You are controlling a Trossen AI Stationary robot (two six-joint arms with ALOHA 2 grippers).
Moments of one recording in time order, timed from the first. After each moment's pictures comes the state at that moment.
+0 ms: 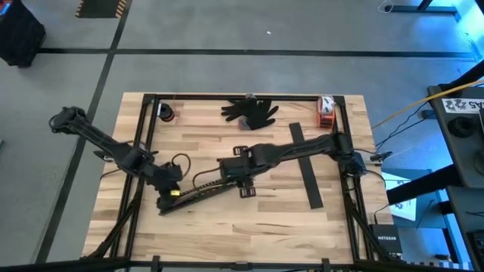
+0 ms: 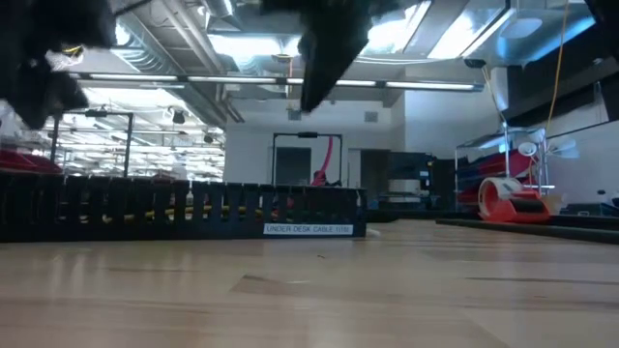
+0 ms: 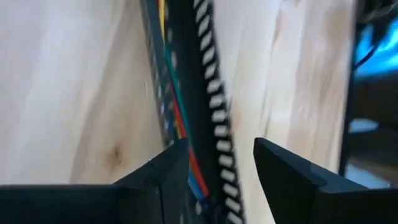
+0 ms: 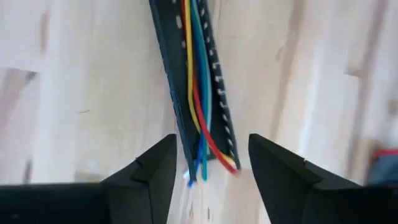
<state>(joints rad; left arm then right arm) -0.50 0.90 0.61 -0.65 -0.05 -0.77 0.17 2.08 1.96 -1.13 0.10 -0.01</state>
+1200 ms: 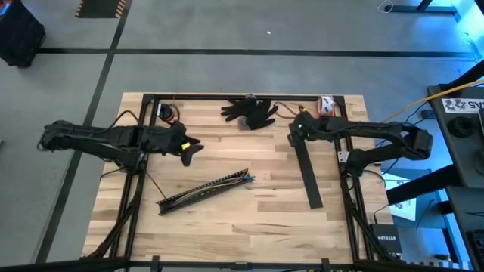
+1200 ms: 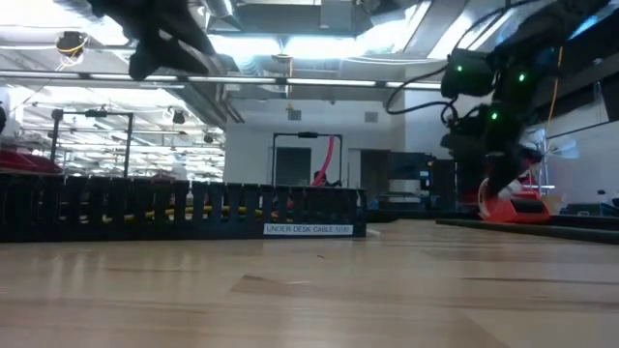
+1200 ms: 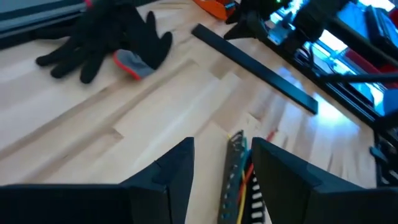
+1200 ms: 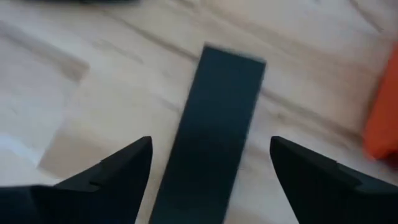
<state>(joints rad) -0.04 0.84 0.72 -0.41 -0.34 -0.67 -0.48 1.23 0.58 -0.49 0.24 0.57</state>
